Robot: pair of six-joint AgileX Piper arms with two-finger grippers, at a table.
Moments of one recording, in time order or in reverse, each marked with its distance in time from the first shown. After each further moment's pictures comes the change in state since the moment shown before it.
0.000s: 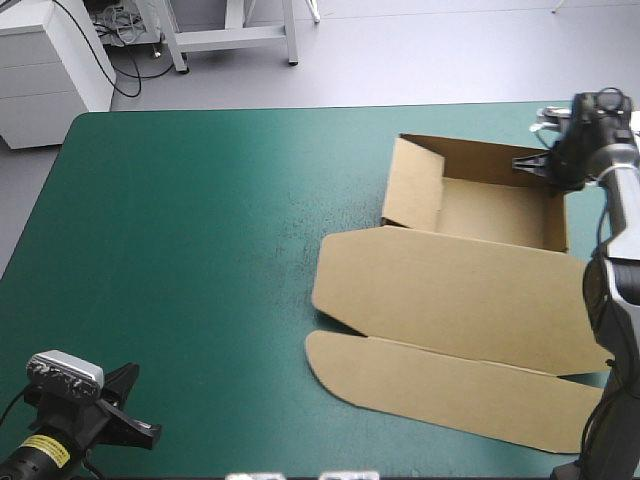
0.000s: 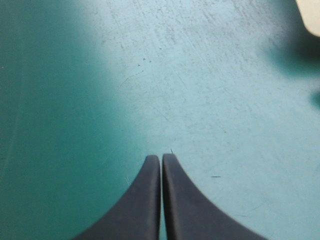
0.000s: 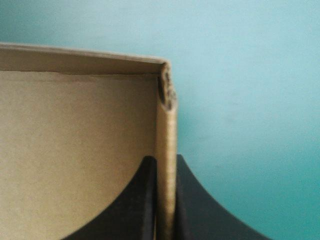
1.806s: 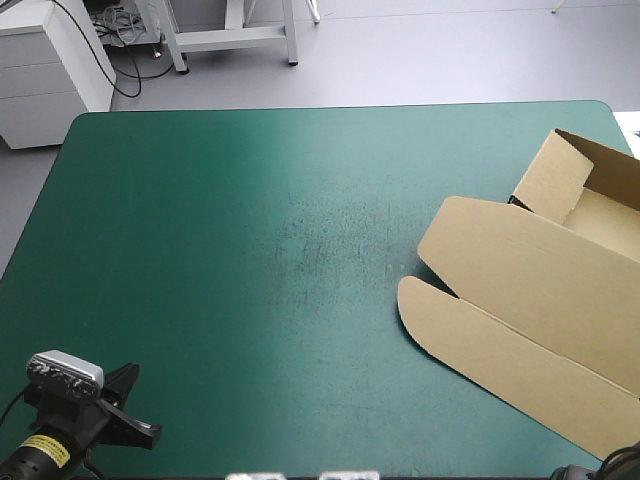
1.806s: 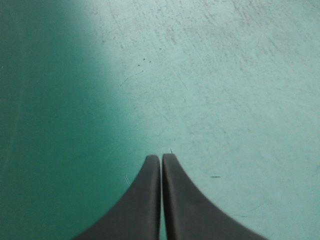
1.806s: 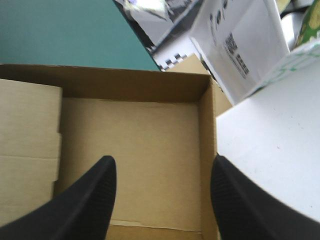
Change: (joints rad) left arm 0.000 0.000 0.000 0.000 0.001 0.000; right arm -0.465 -0.345 -0.018 0.198 0.010 -0.095
